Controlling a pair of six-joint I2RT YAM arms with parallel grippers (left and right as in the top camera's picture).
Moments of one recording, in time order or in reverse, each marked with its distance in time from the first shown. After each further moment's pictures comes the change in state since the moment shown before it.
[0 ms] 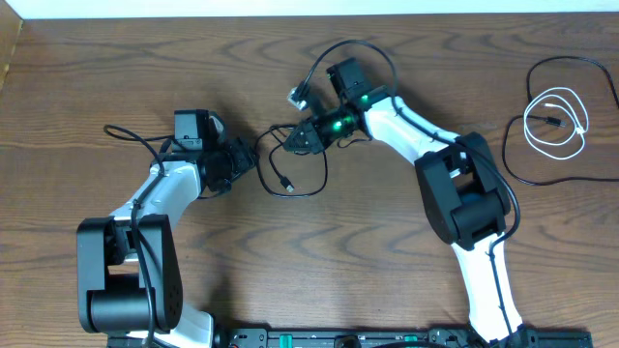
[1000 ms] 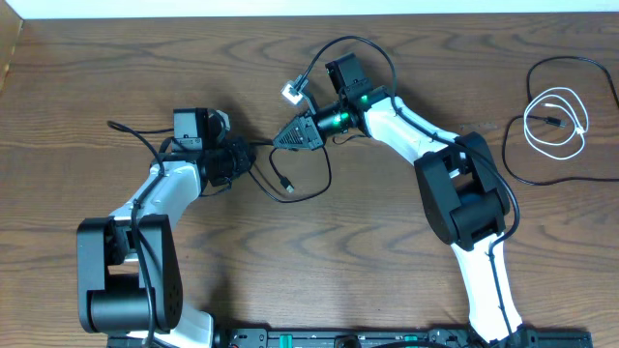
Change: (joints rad) left arm 0.000 0.000 0.000 0.045 0.074 0.085; right arm 0.006 0.000 0.000 0.118 -0.190 0.046
